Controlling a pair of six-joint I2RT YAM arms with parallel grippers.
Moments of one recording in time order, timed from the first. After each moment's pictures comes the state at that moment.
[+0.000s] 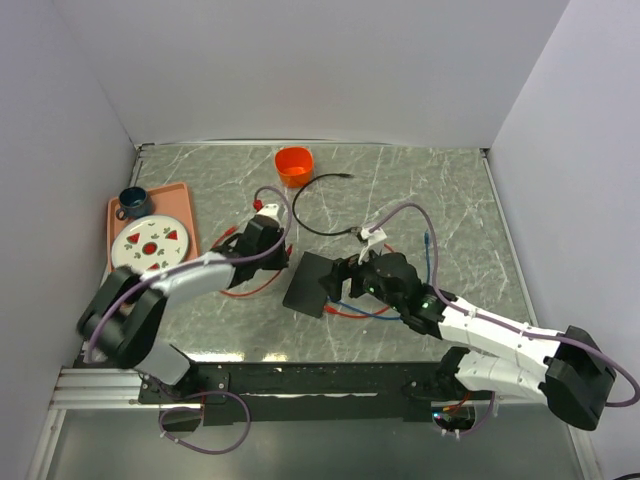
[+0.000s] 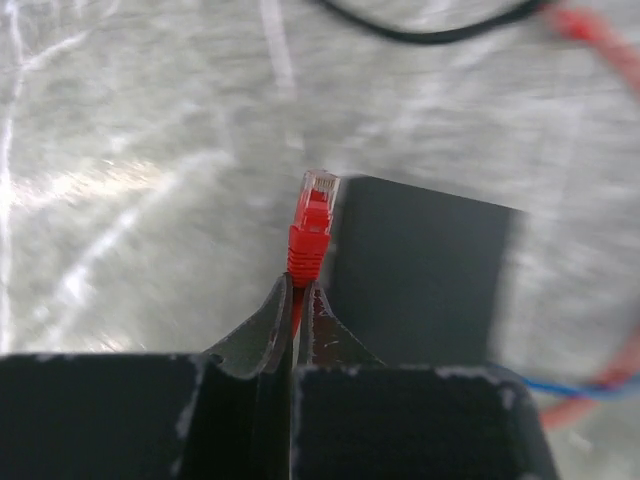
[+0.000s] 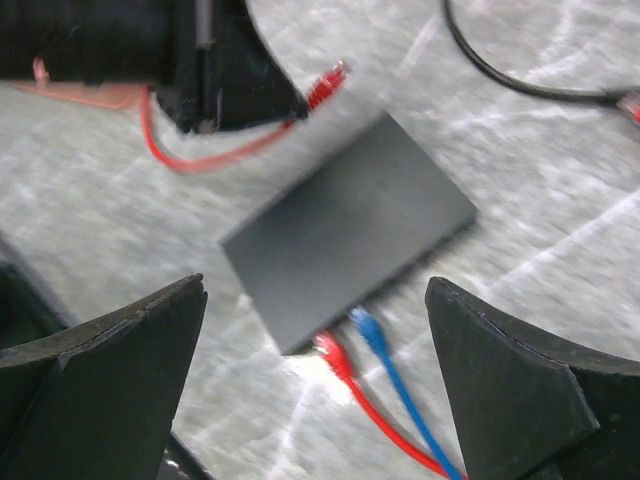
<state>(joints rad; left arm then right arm) -0.61 1.53 0.80 -0.02 -0.10 -0.52 0.87 1.03 0.52 0.14 0.11 0.40</state>
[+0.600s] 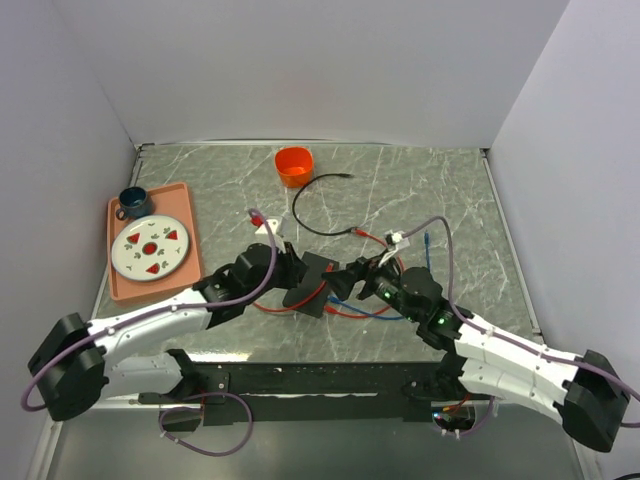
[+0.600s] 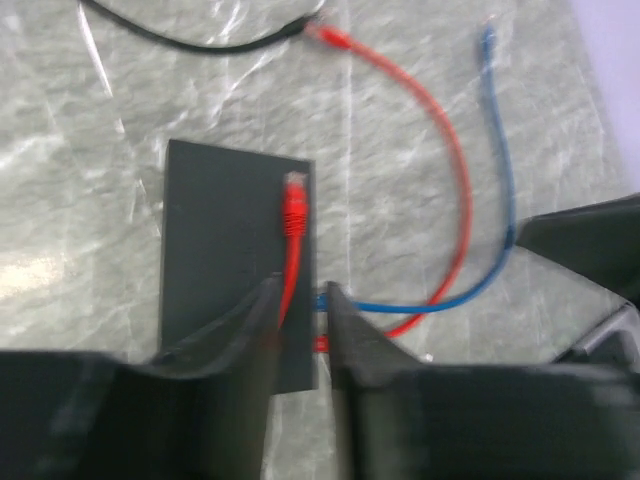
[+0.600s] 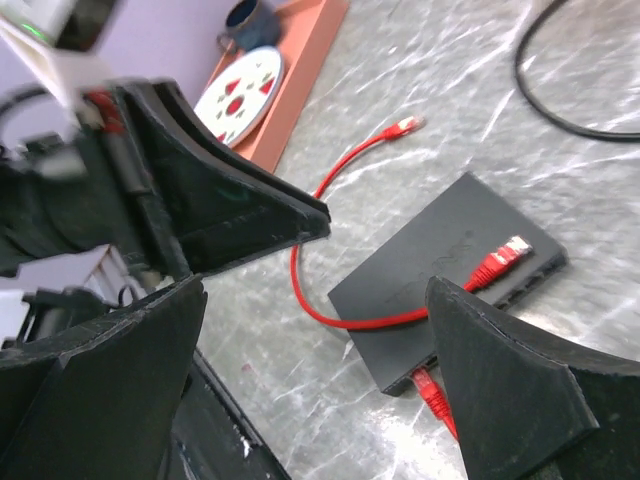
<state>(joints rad) -0.88 1.13 0.63 0.08 -0.20 -0.66 0.86 0.85 0.38 0.36 0.07 0.61</state>
